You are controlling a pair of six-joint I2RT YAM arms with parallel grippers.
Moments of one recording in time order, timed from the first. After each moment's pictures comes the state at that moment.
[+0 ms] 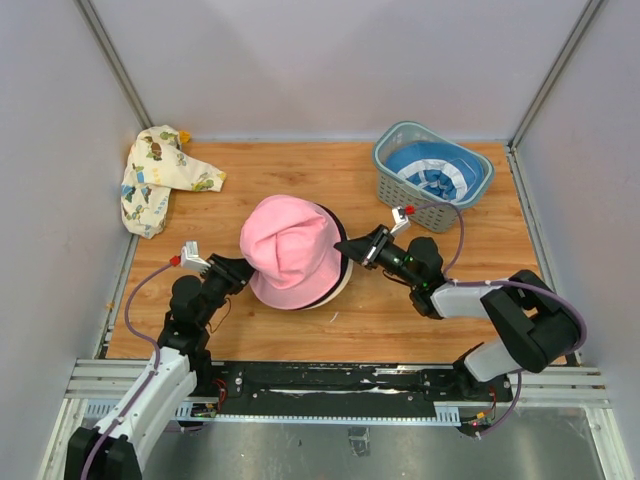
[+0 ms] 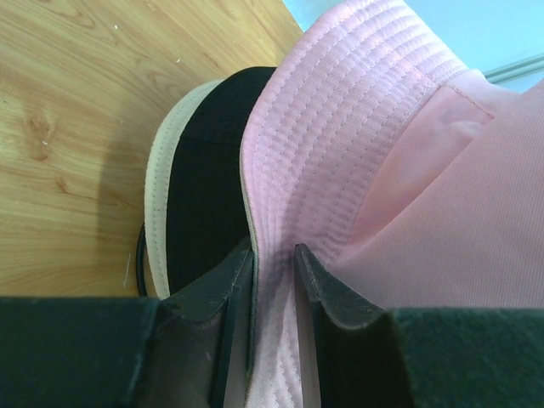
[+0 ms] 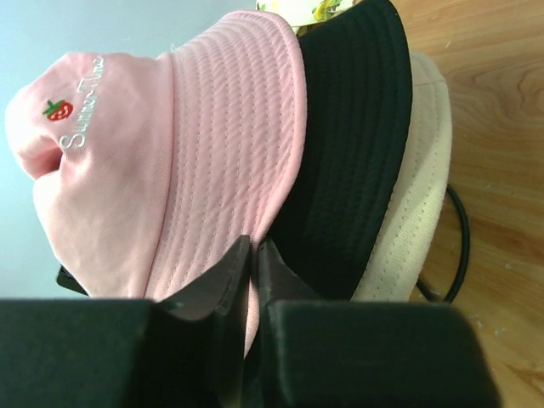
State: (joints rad) left arm -0.23 0.53 0.04 0.36 0.13 -1.02; right arm 0.59 1.46 0.41 1.06 -0.35 1.09
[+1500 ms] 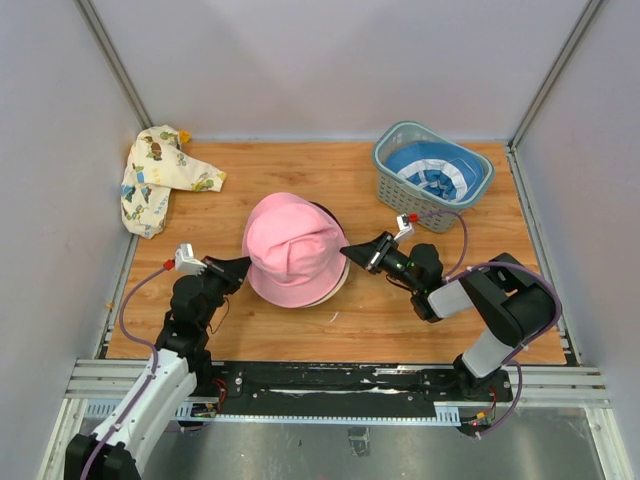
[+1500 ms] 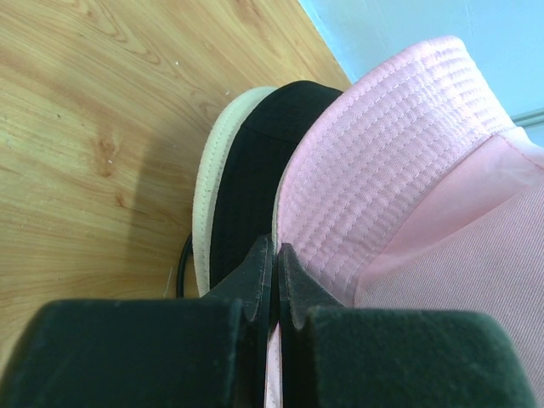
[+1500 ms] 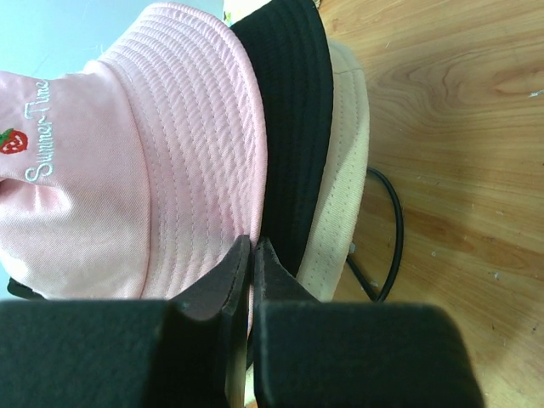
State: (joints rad) left arm -0.25 0.48 0.06 0.25 -0.03 -1.00; right arm 0.54 1.63 0.33 1.26 -0.34 1.07
